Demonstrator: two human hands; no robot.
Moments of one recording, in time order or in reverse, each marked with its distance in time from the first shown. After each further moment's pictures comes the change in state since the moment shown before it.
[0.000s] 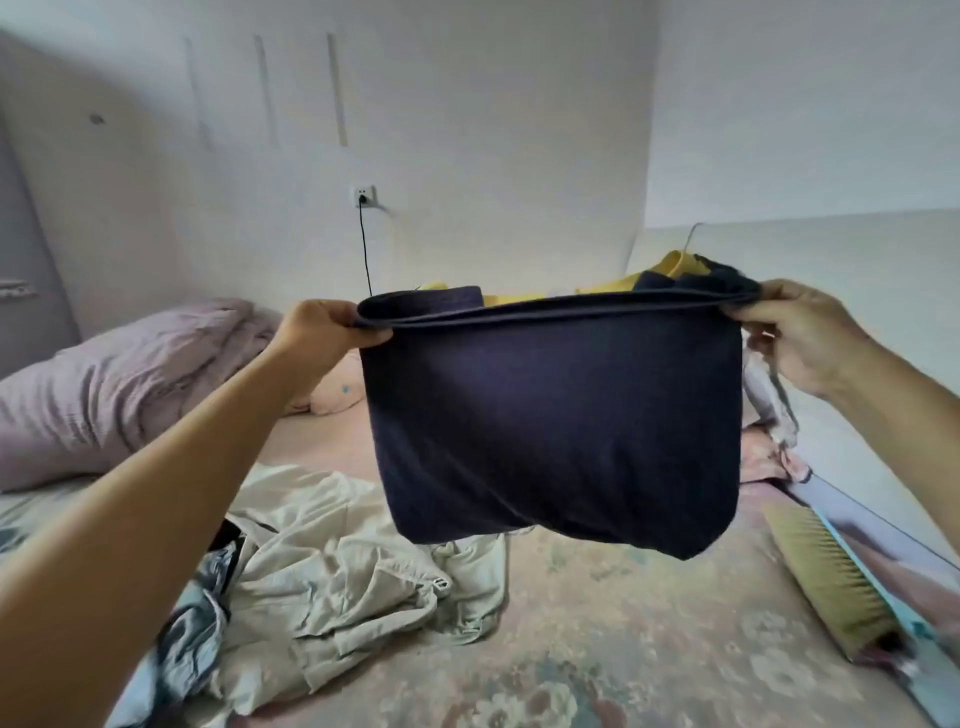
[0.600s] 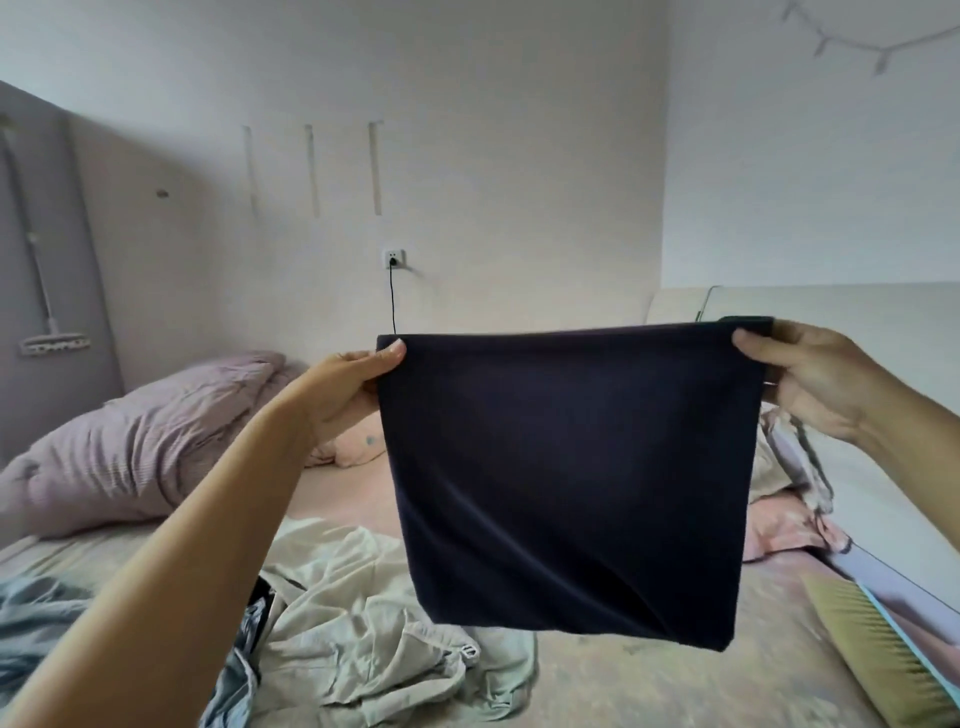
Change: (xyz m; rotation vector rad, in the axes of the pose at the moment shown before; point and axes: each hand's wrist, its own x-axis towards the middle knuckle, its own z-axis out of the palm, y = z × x) left_hand 0.004 0.019 -0.039 -0.592 -0.288 -0.190; right_hand -0.004 -0.045 0.019 0.174 -0.216 -0.013
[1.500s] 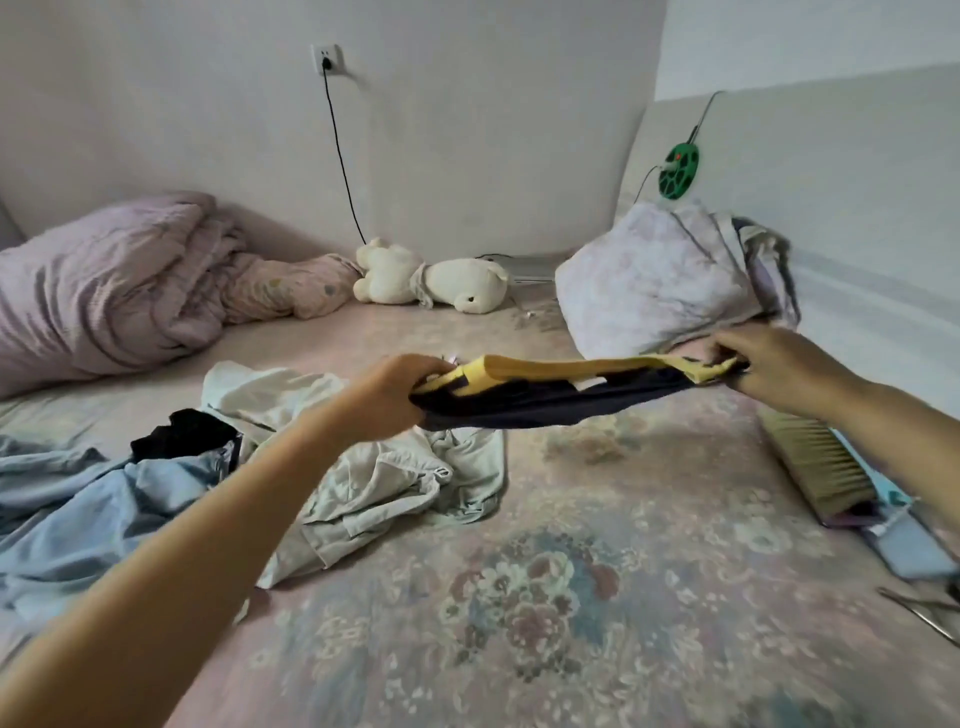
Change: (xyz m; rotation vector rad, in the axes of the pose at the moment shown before) left_hand -0.030 -0.180 0.021 1.191 -0.298 0.287; right_hand -0.057 0.163 -0.052 -1.343 -0.239 -0.247
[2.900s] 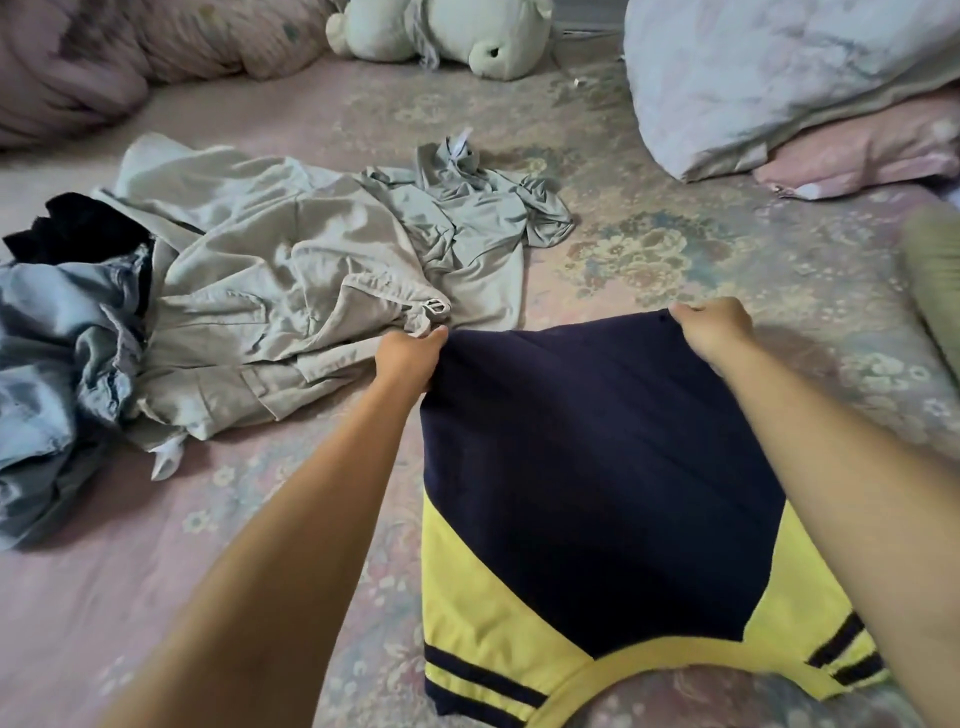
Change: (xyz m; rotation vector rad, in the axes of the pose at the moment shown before) left_hand -0.009 -0.112 0.252 -0.630 0.151 -1.253; right_hand 0.008 0.028 0.300 0.392 -0.243 1.062
